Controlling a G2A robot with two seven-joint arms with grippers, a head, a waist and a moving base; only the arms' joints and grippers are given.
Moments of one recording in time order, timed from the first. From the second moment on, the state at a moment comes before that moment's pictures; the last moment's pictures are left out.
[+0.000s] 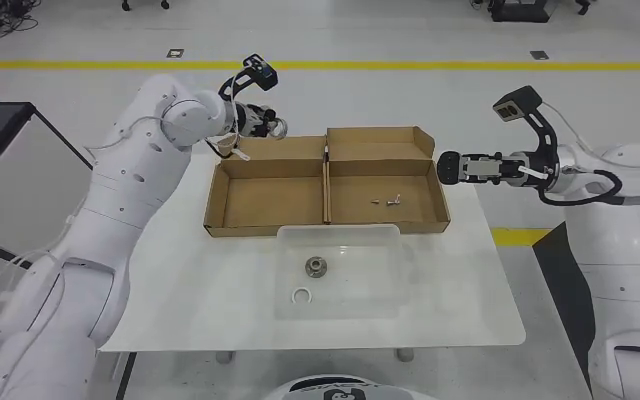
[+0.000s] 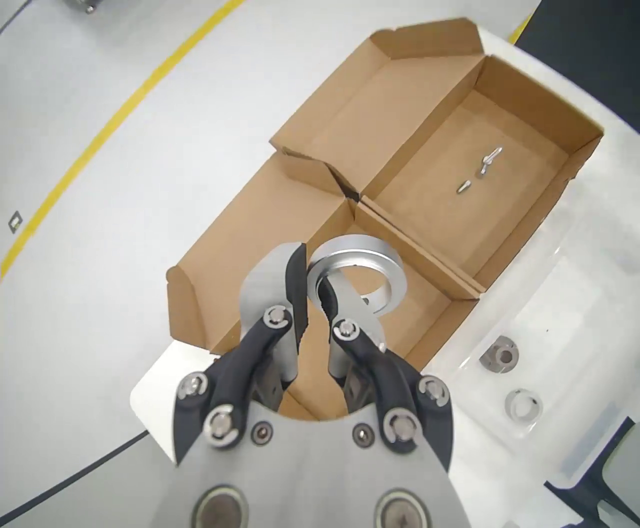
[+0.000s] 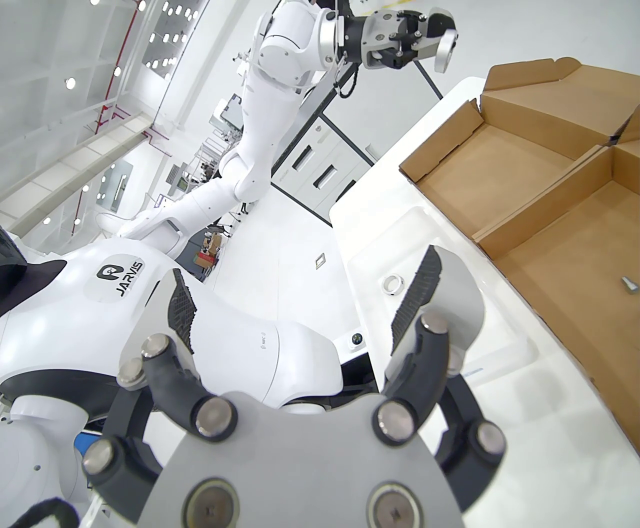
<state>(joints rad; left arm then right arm) 0.48 -1.14 -0.84 -1.09 0.73 -0.51 -0.97 -1.05 -0.93 1.52 -1.48 0.55 -0.28 1.54</state>
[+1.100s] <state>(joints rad) 0.32 -1.41 -0.44 -0.62 0.72 -0.70 -1.01 -1.05 -0.93 1.52 -1.48 0.55 -0.28 1.54</state>
